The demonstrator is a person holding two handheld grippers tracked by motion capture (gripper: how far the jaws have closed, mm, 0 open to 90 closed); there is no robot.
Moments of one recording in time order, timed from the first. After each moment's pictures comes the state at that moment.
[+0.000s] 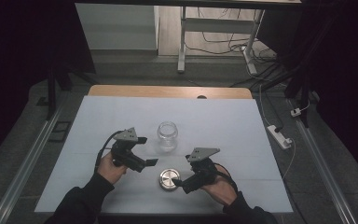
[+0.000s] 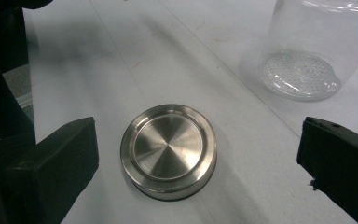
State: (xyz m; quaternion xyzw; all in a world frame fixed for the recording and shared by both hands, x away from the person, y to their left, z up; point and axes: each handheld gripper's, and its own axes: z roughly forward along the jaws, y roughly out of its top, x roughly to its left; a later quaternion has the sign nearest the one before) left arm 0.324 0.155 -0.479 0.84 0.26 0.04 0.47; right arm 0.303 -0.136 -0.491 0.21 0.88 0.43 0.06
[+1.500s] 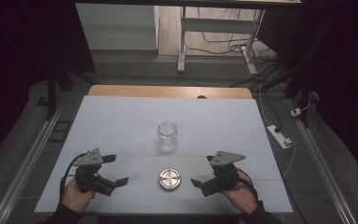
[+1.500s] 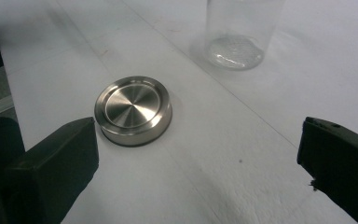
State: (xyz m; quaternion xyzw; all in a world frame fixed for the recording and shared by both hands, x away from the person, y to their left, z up) left arm 0.241 0.227 -0.485 0.81 0.33 0.08 0.47; right arm 0.284 -0.192 -0.476 0.25 0.86 0.43 0.12
